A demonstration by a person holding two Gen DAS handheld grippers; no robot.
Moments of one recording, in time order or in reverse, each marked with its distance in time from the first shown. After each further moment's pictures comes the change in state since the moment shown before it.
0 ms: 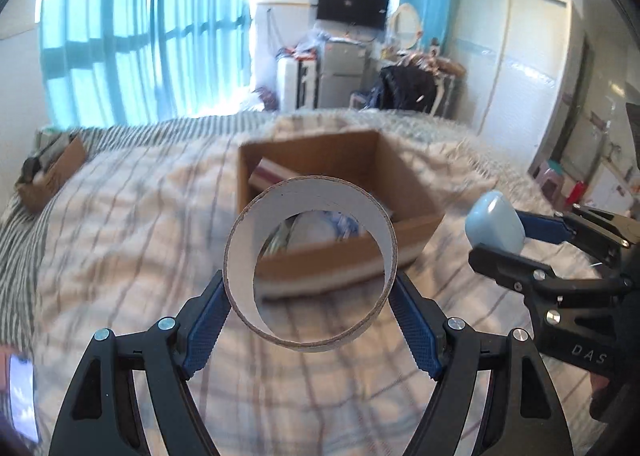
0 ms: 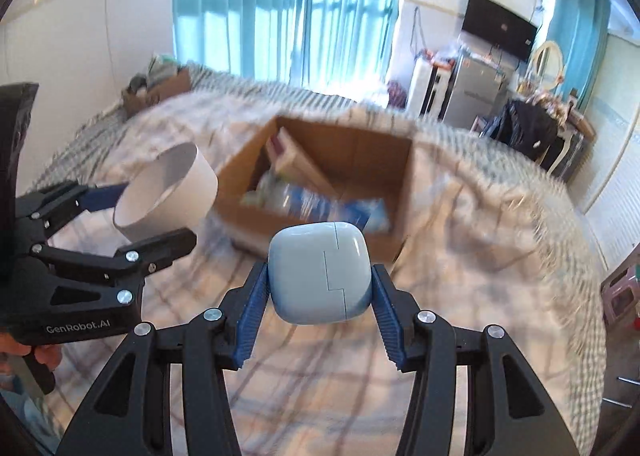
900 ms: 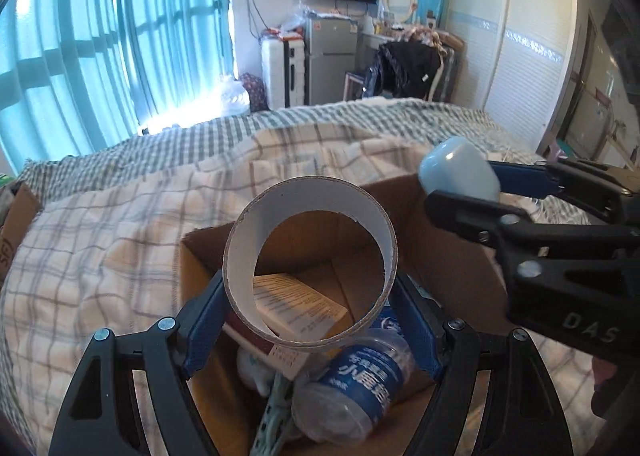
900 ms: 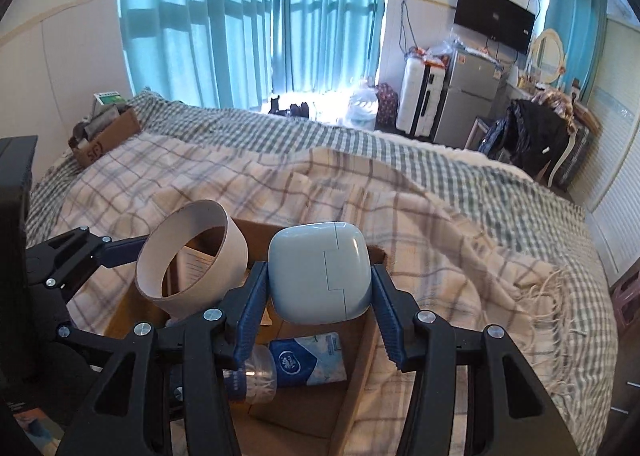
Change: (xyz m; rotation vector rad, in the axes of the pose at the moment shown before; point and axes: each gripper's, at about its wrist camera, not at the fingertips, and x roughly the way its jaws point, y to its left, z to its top) left arm 0.164 0.008 0.097 0.081 0.102 0.000; right arm 0.150 -0.072 0.124 0.061 0.035 0.019
